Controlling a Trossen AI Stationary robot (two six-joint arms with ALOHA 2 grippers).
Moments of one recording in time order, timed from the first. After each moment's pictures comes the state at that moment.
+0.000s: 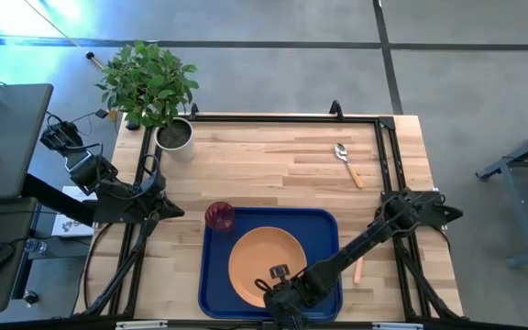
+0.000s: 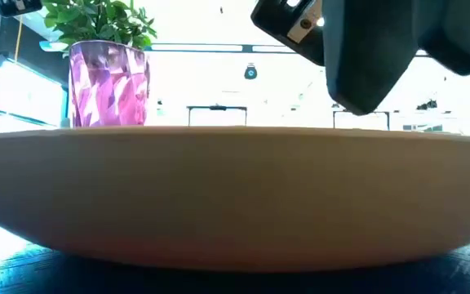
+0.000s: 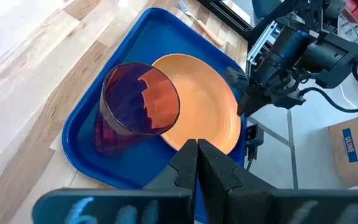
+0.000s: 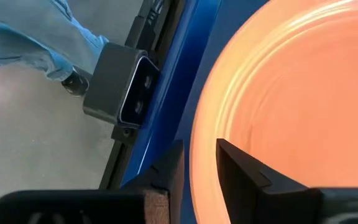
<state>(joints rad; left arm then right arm) -0.71 0.70 0.91 -0.87 -0.45 -1.01 0.63 2.20 1.75 -0.62 0.01 0.32</state>
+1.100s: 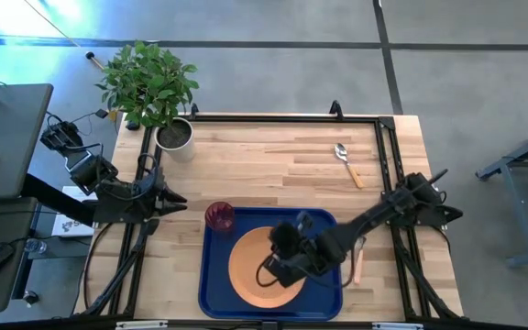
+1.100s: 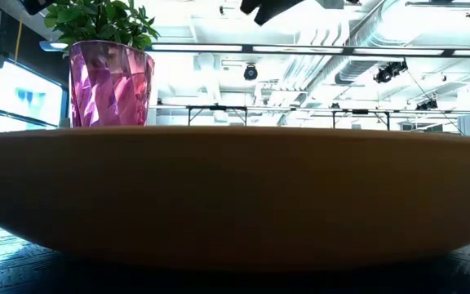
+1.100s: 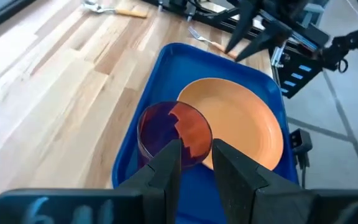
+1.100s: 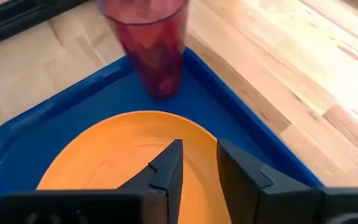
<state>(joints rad) -0.71 0.70 0.91 -0.87 -0.60 -0.73 0.52 1.95 1.75 -0.92 0.68 1.02</state>
